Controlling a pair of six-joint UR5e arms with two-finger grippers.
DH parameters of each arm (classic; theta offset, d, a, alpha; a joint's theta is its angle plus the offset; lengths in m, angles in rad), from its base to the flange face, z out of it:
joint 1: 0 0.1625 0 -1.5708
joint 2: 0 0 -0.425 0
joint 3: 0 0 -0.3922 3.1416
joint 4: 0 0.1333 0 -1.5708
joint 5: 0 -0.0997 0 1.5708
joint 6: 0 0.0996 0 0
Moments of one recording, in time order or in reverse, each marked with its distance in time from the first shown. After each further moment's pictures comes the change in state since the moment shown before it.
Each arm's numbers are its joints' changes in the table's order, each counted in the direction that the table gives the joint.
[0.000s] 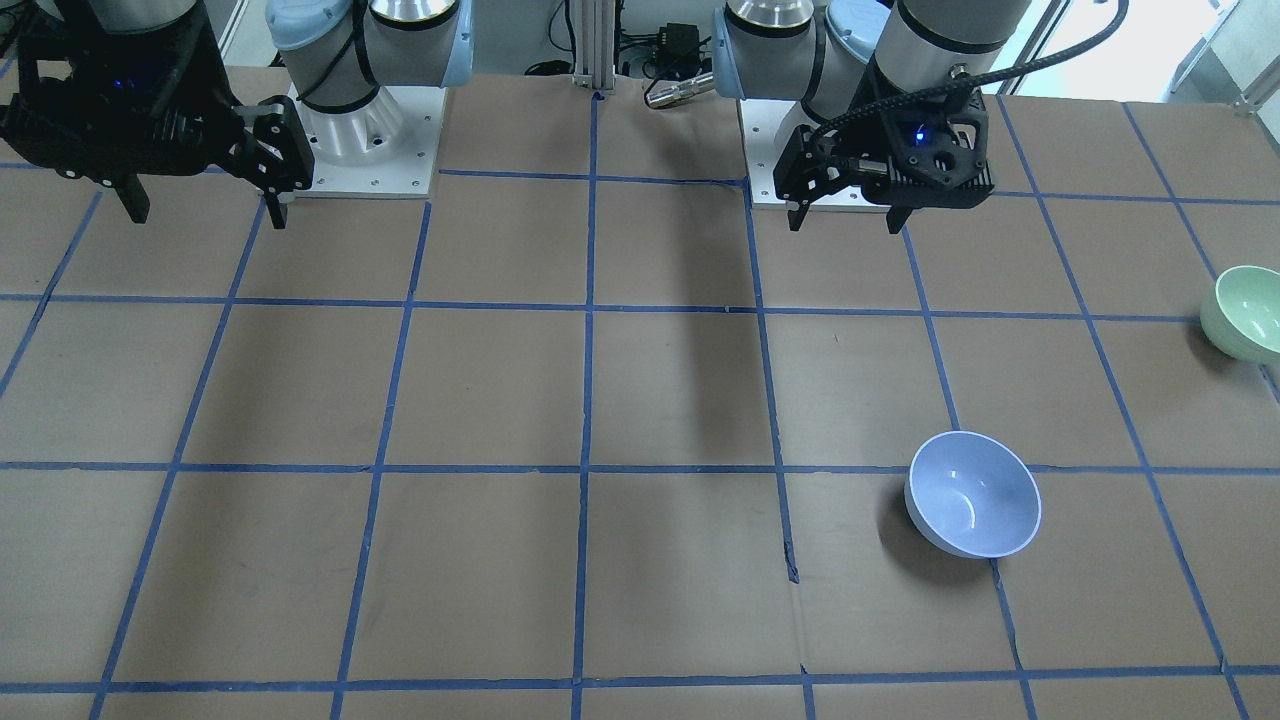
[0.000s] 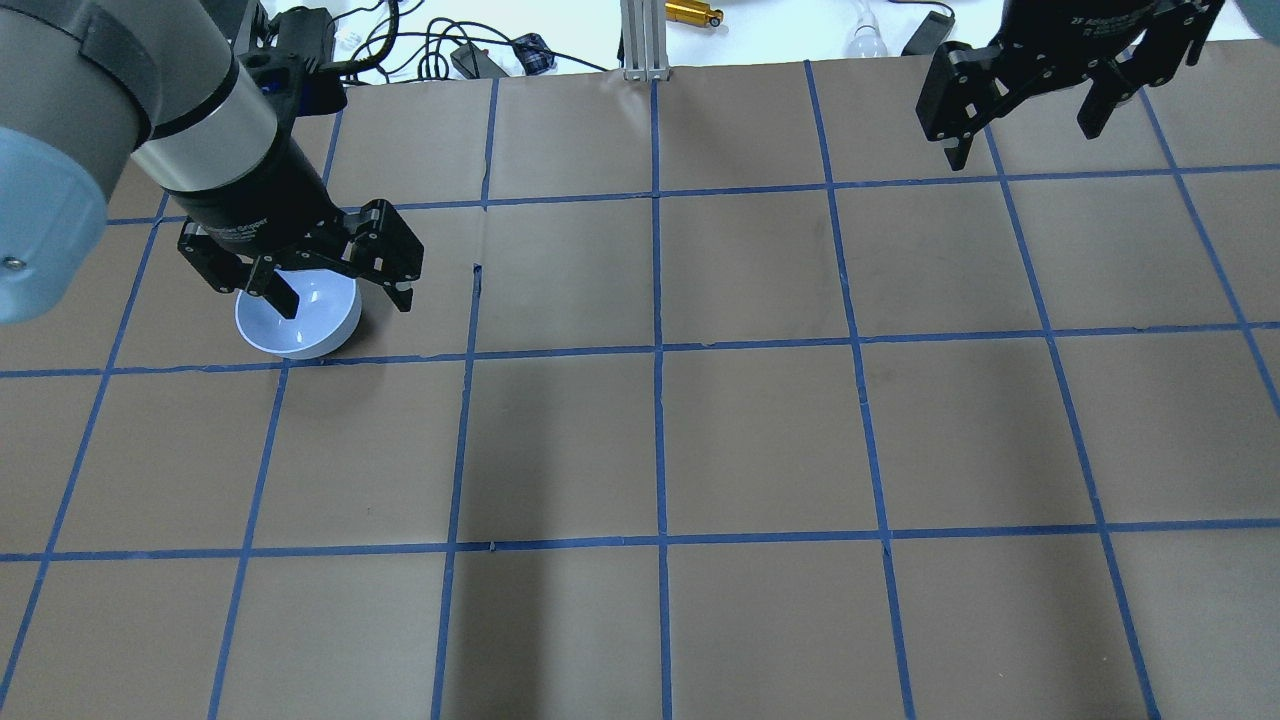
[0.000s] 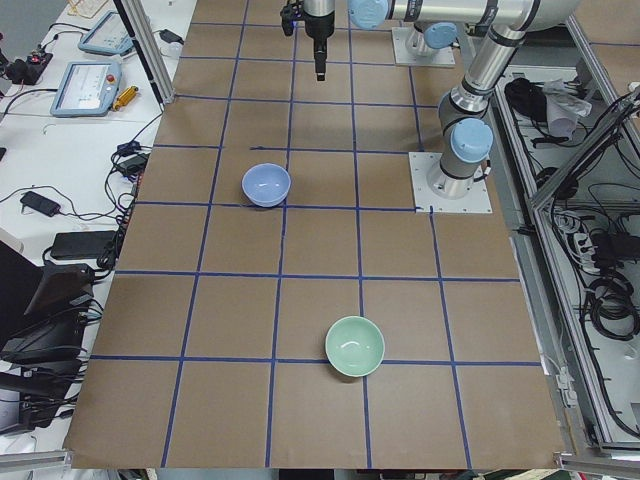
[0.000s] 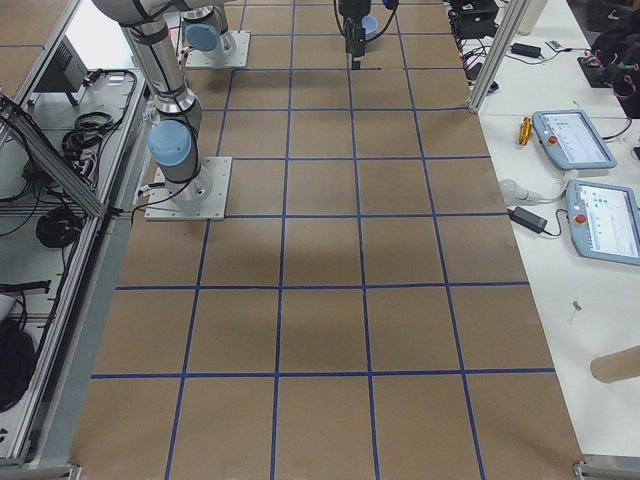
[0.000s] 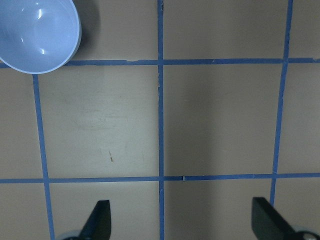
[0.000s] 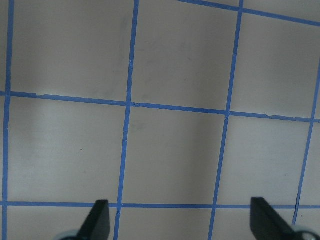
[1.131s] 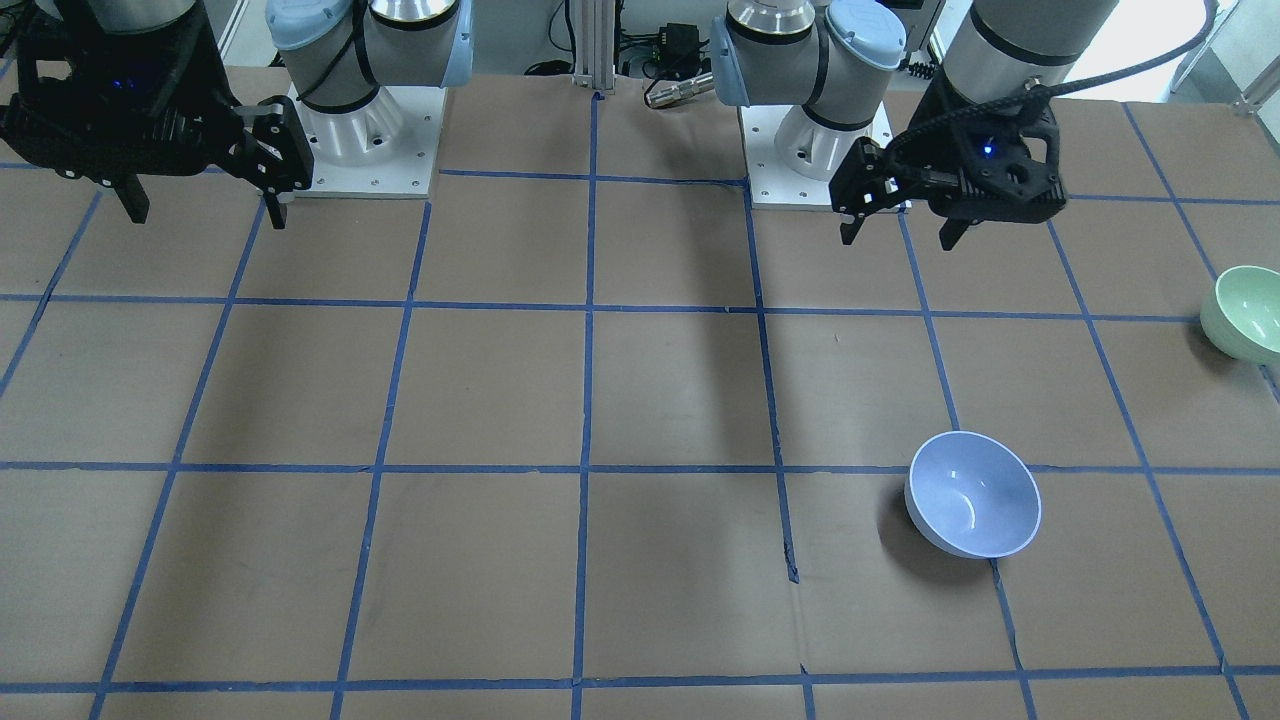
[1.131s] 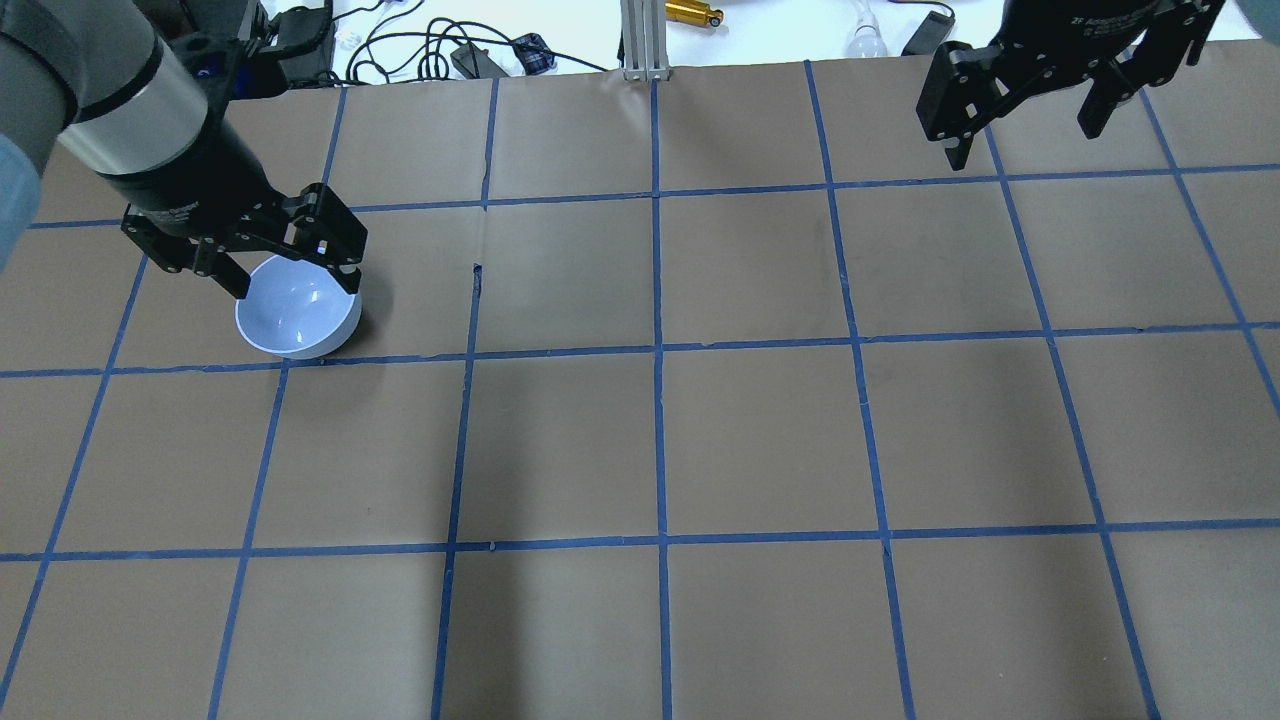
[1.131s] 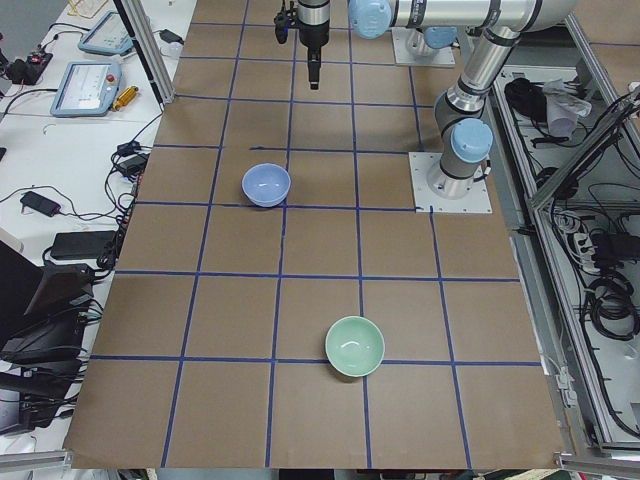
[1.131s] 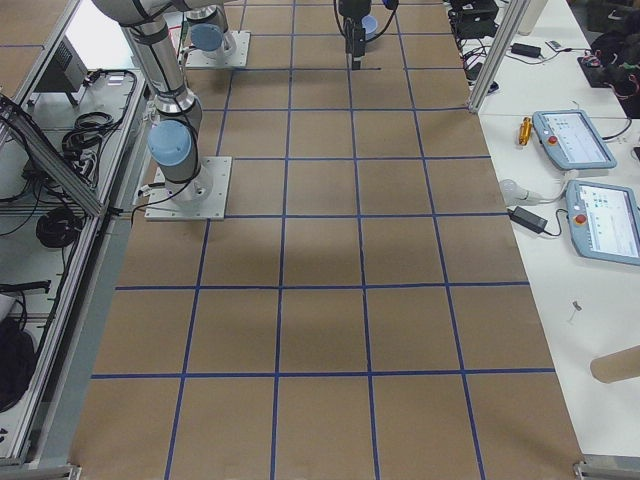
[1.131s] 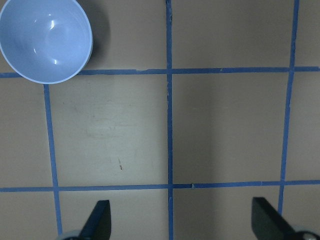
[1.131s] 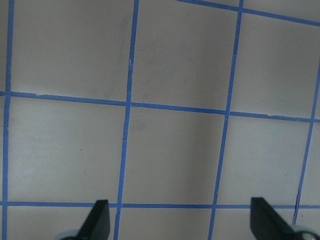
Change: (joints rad) left arm 0.132 -0.001 -0.001 0.022 0.002 0.163; right arm 0.000 0.000 0.000 0.000 0.000 0.000
